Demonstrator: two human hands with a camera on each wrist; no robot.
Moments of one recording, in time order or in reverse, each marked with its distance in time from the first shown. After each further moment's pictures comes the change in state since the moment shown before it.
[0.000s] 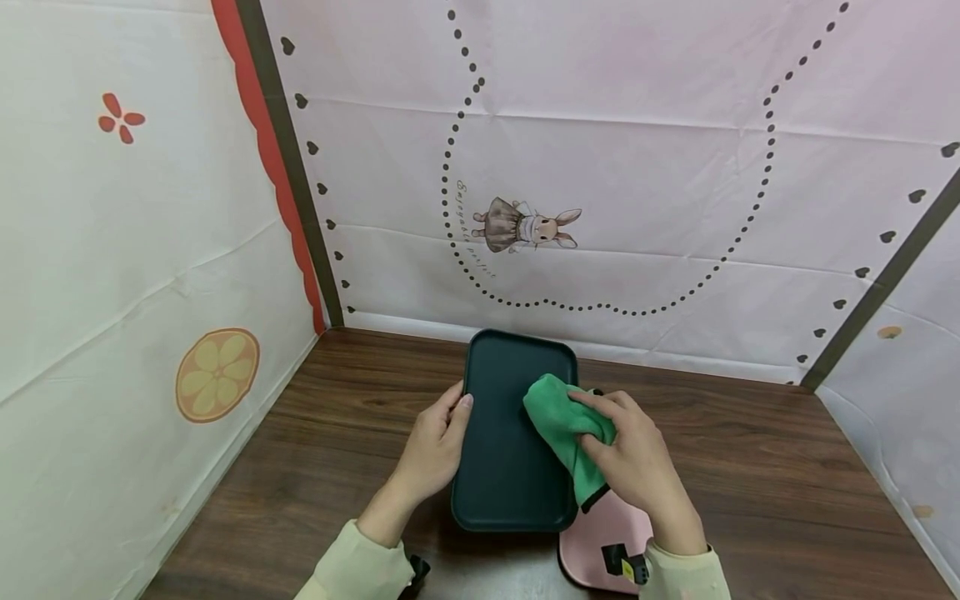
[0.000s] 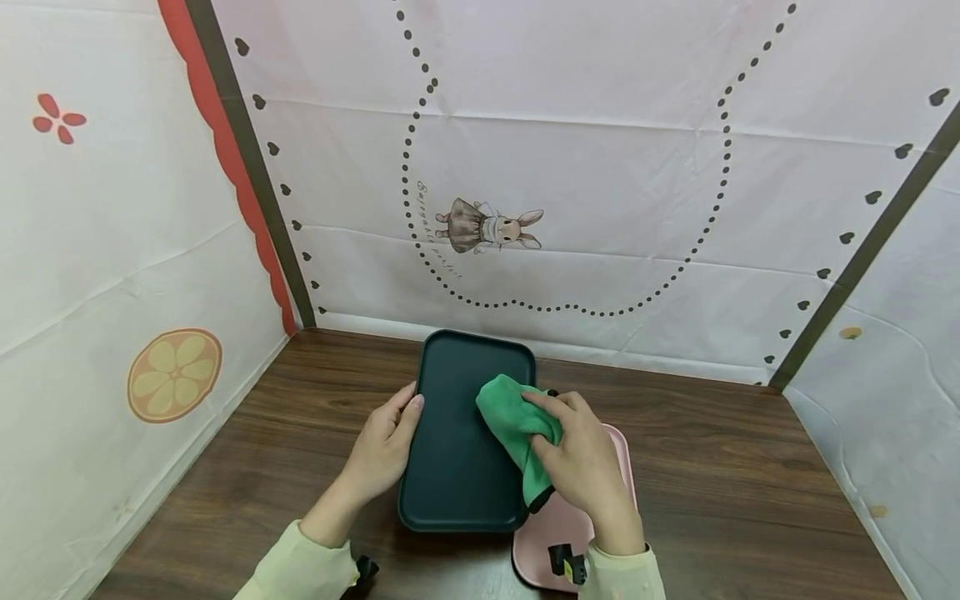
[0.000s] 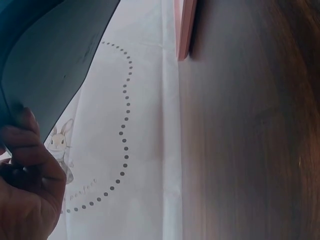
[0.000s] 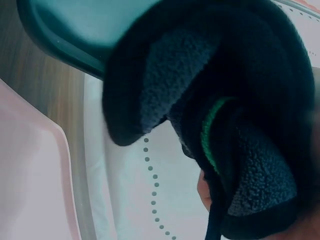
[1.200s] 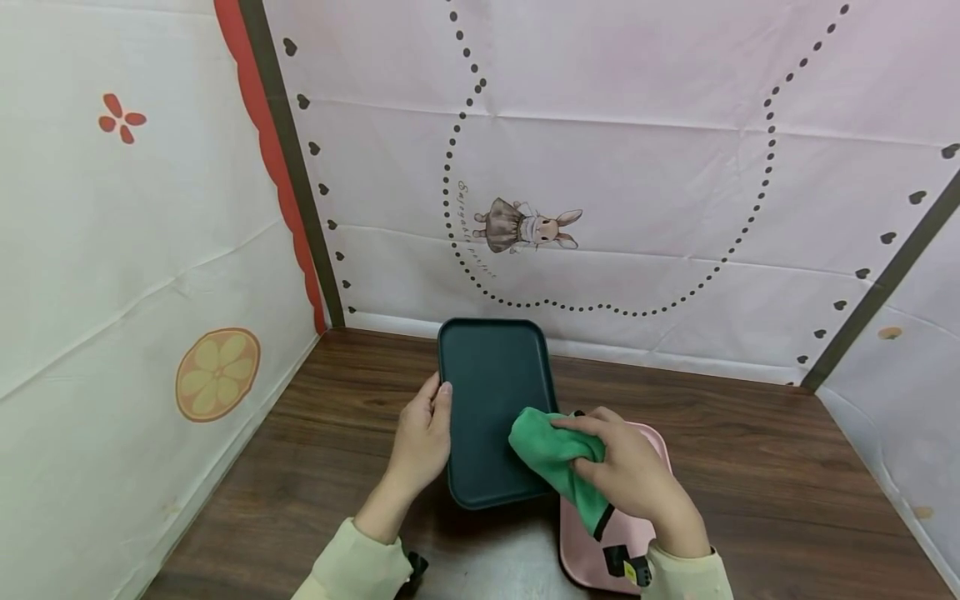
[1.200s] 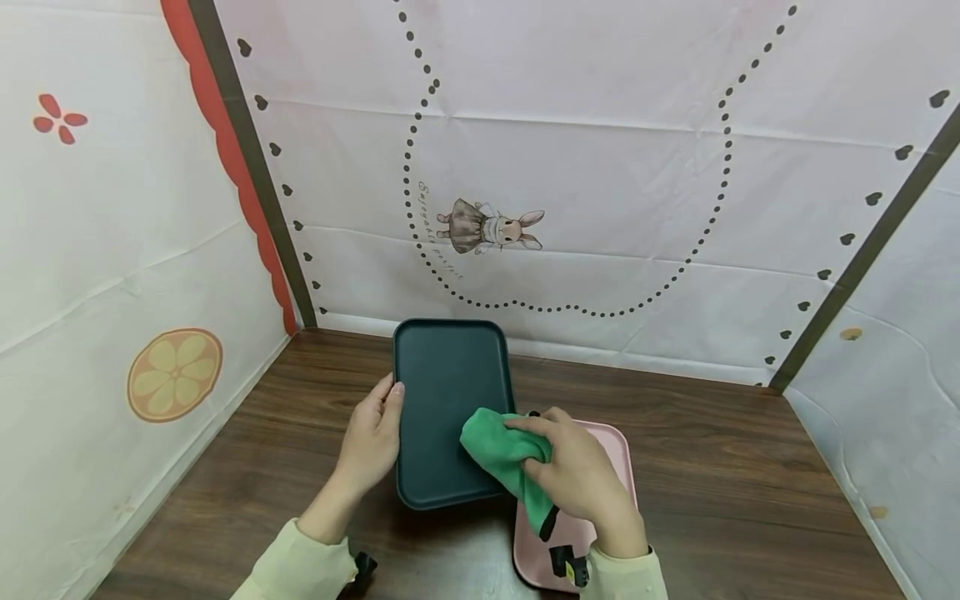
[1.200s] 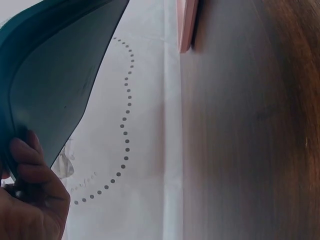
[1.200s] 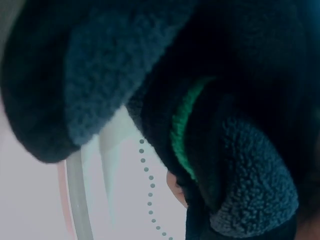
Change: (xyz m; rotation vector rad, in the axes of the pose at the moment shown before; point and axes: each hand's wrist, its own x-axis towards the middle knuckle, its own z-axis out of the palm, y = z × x) left_hand 0.004 -0.006 -0.009 0.006 0.183 -0.062; right_hand -0.005 -0.006 0.000 0.006 -0.228 -0.006
